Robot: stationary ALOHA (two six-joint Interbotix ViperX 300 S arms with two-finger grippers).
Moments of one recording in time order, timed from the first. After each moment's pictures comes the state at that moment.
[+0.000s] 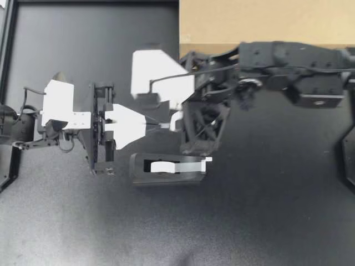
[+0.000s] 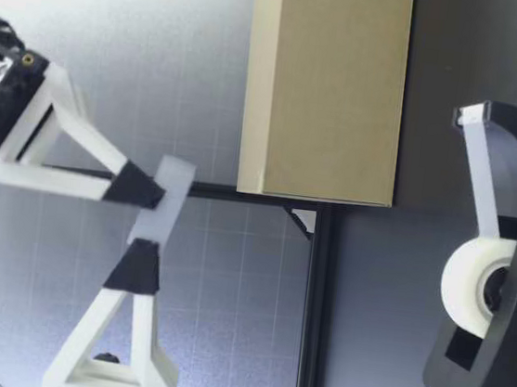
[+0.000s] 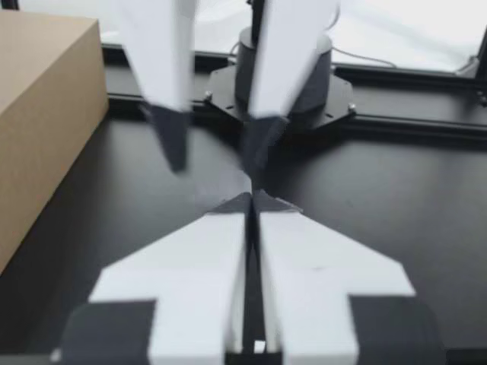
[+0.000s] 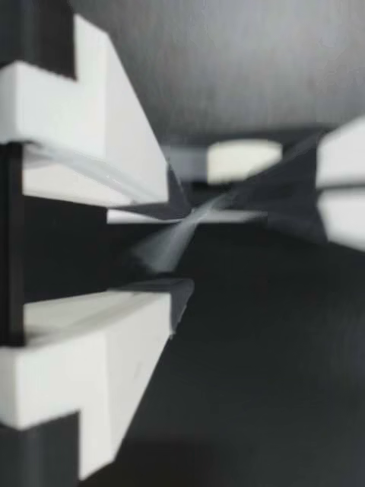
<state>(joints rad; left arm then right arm) 0.02 -0.19 0.98 -0.08 -0.71 -0.01 -0.12 0.04 0.07 -0.01 1.01 -0.05</state>
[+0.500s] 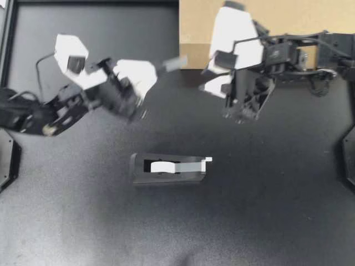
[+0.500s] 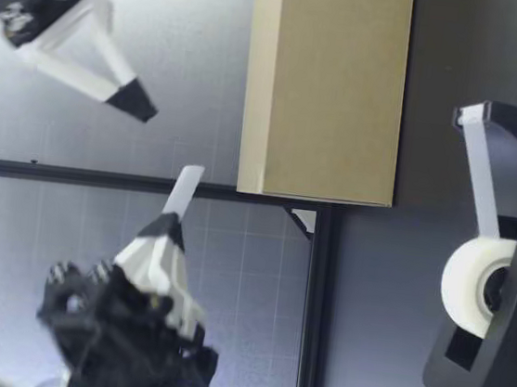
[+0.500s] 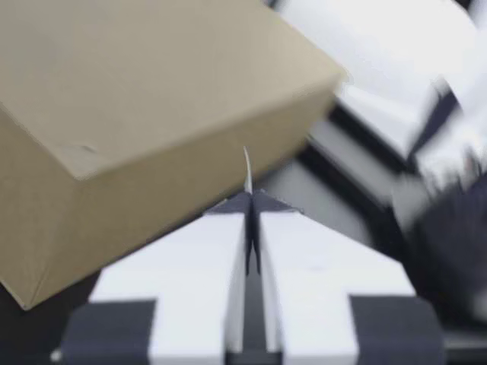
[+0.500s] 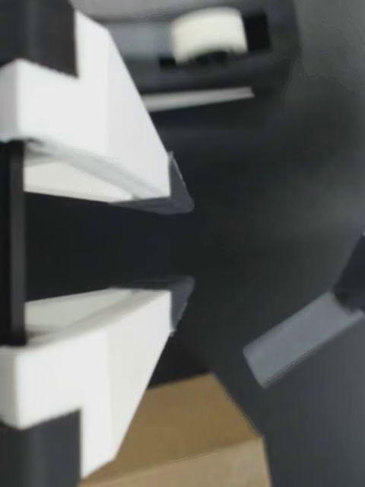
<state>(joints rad) 0.13 -0.01 0.81 -0.69 -0.80 -0.11 -0.27 -0.25 0.50 -0.12 0.53 0.04</state>
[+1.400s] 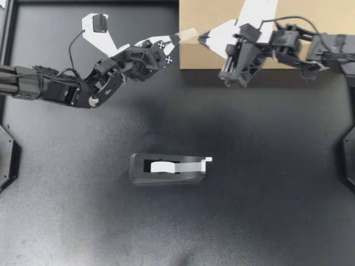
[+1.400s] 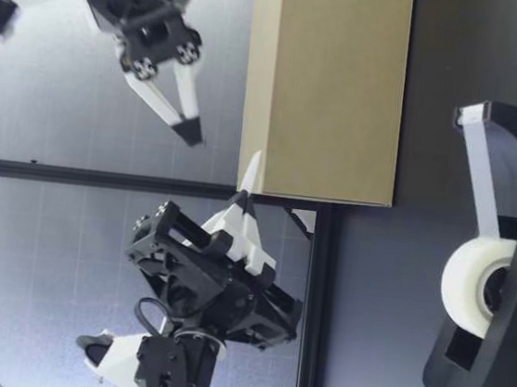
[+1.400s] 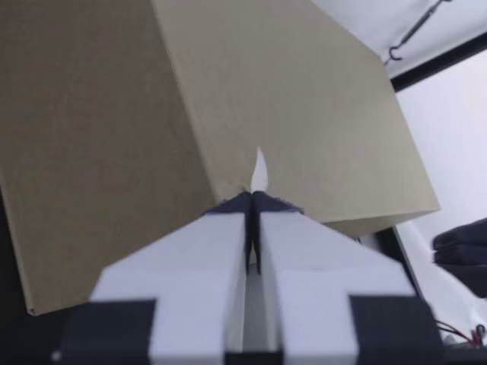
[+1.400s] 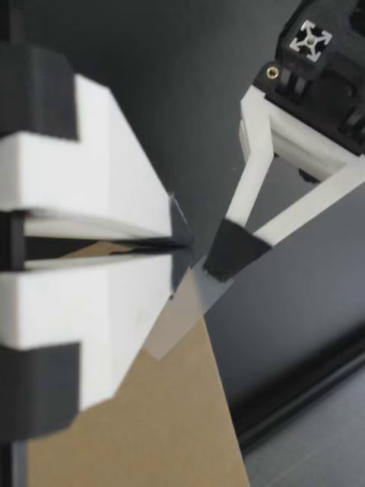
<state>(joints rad) 0.29 0.23 0.66 -0.65 -0.79 -0.56 -0.47 -0.11 0.69 -0.12 -0.11 -0.04</state>
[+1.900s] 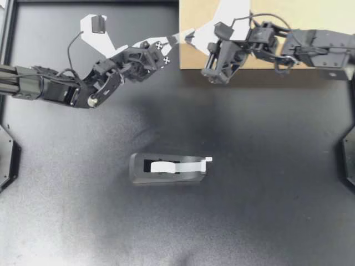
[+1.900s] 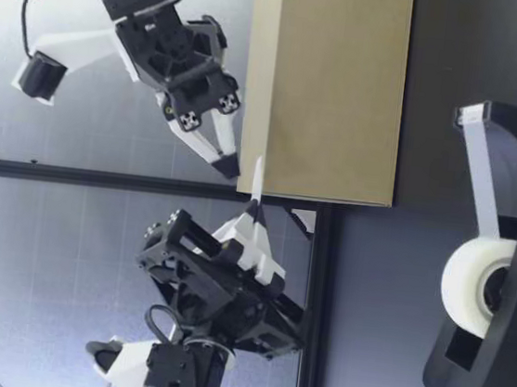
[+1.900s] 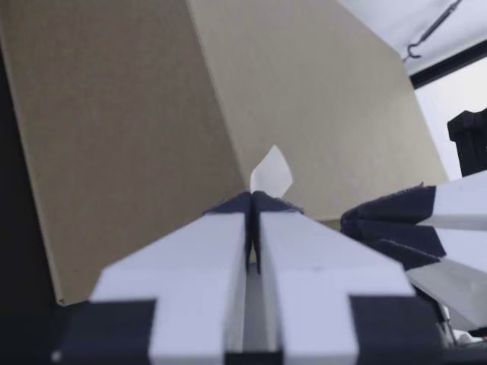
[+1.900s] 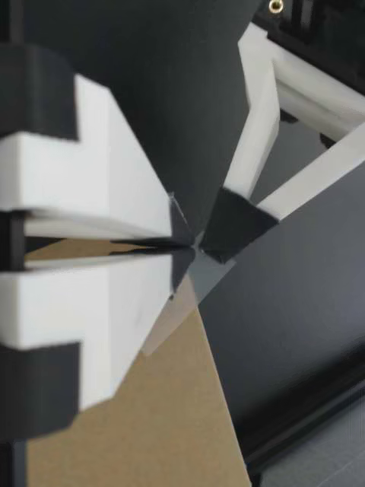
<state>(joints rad) 0.29 0.24 0.68 -0.65 -0.79 -0.57 -0.49 0.04 0.61 -0.12 -0.11 -0.05</state>
